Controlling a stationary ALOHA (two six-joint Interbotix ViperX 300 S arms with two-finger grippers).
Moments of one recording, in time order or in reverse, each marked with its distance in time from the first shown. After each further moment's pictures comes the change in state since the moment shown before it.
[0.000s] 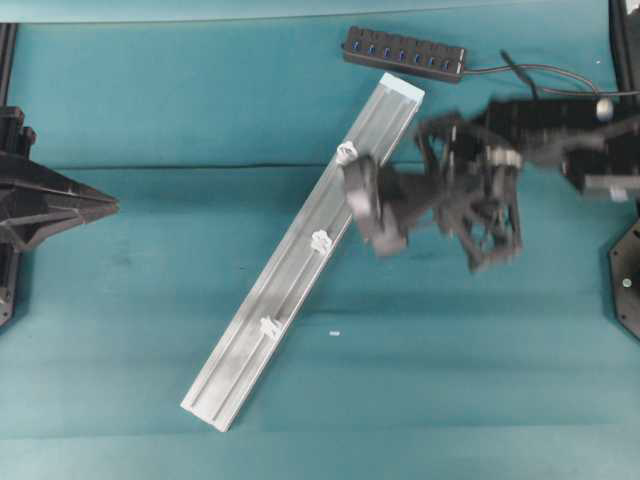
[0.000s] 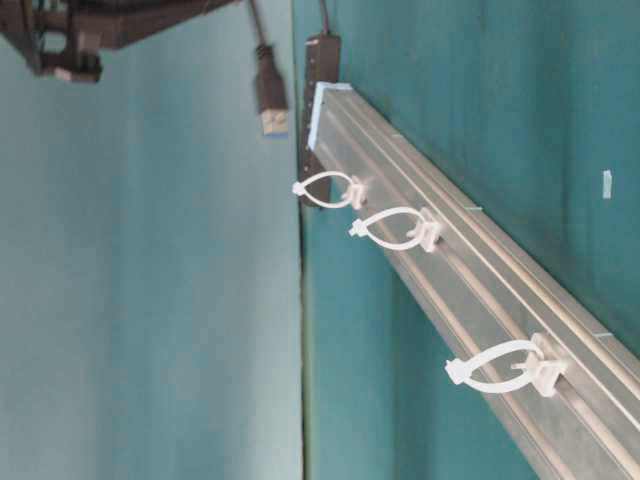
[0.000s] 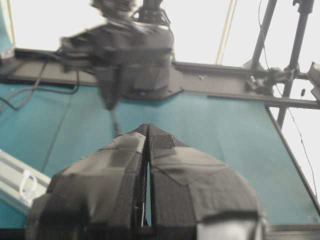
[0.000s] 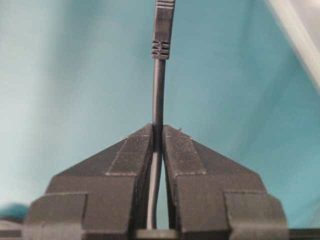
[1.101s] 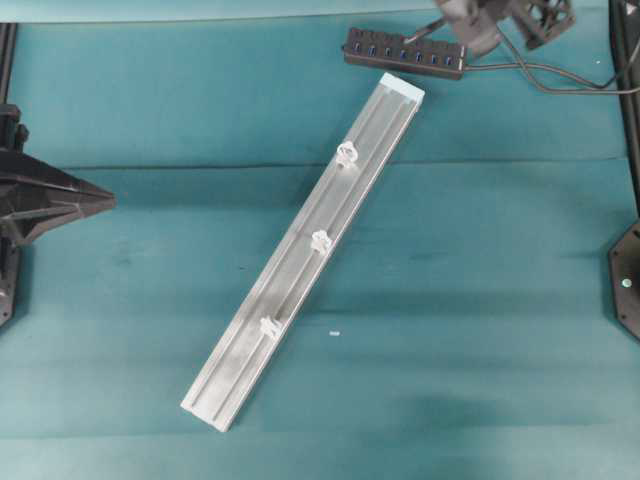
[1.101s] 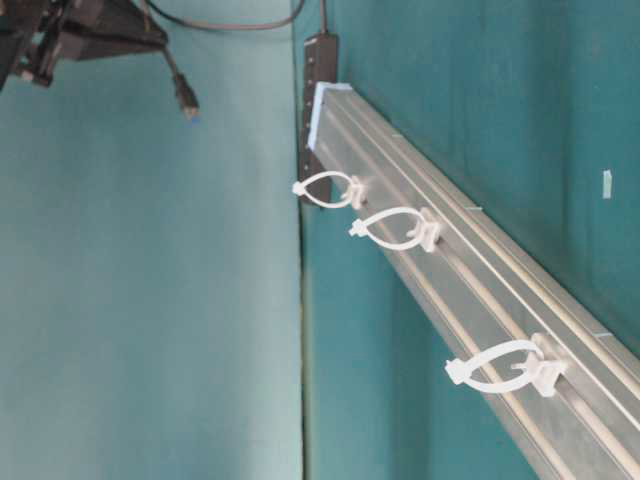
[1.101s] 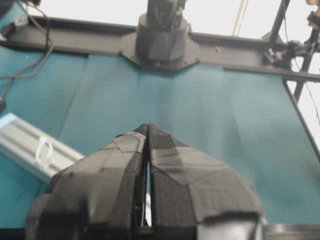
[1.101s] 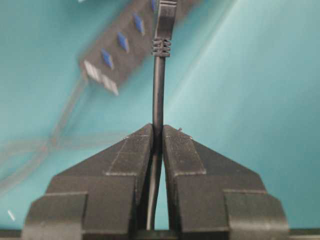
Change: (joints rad) left arm 0.035 -0.037 0.002 0.000 0.149 -0.005; right arm -0.591 0.006 -0.023 -0.106 -0.328 -0.822
